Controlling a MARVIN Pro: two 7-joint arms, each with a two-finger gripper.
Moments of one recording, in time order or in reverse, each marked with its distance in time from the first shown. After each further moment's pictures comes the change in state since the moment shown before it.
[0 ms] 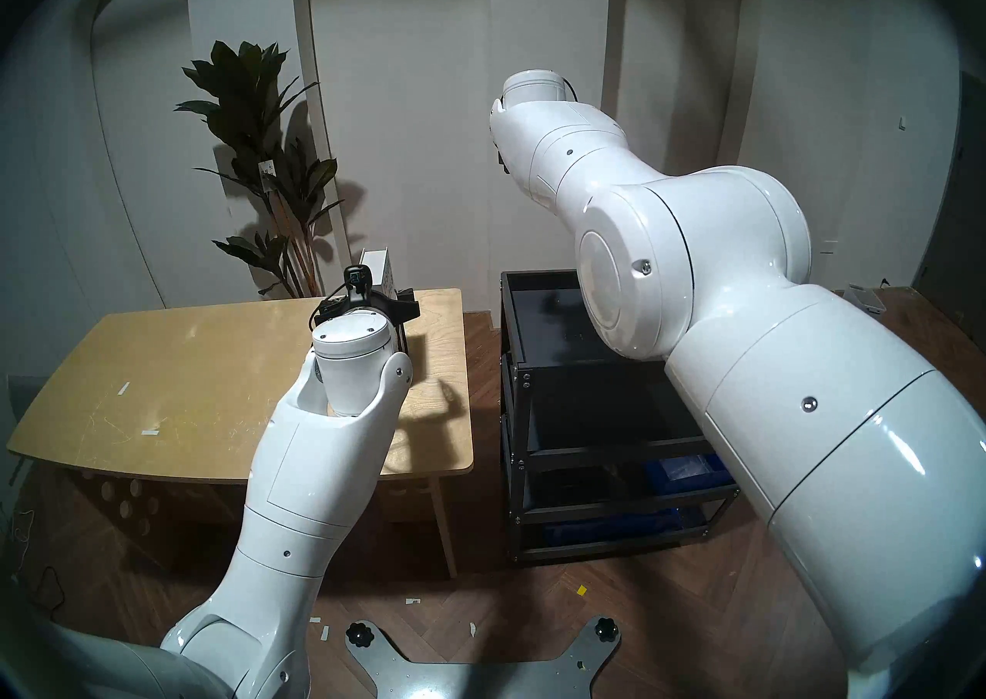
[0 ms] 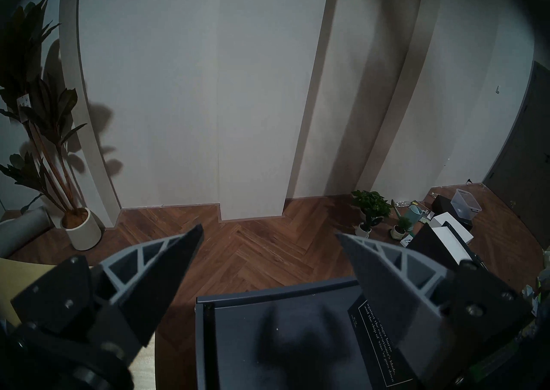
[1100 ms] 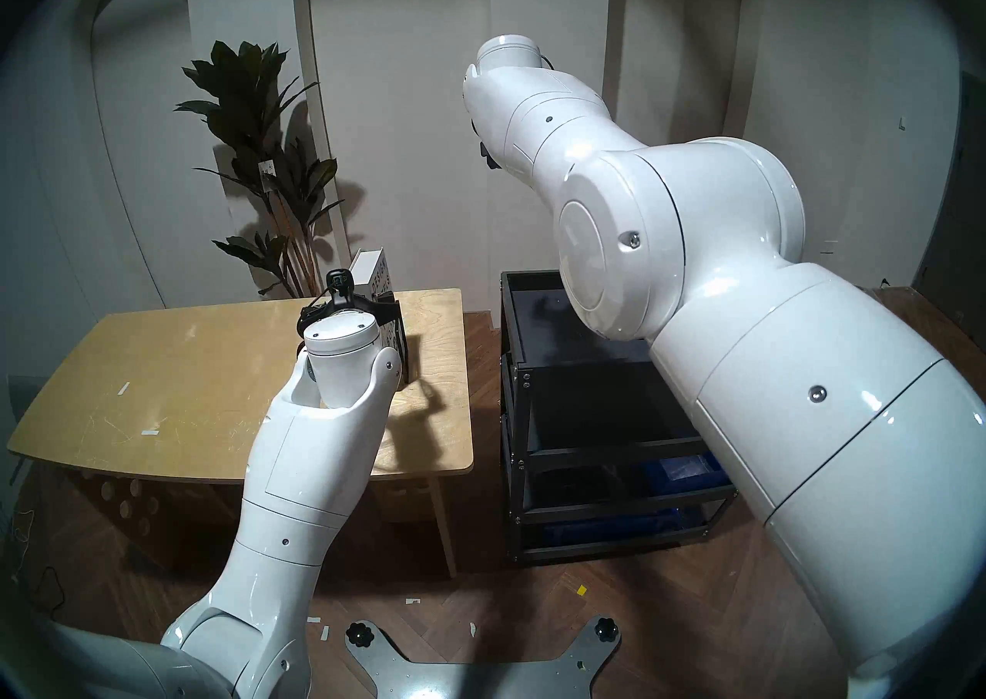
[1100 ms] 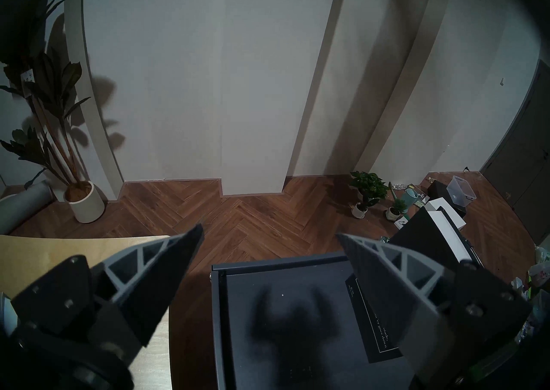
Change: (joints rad) left arm -0.022 -0.006 -0.064 0.065 0.000 -0.022 0.045; right arm 0.064 -0.064 0.053 0.000 0.023 0.168 -0.081
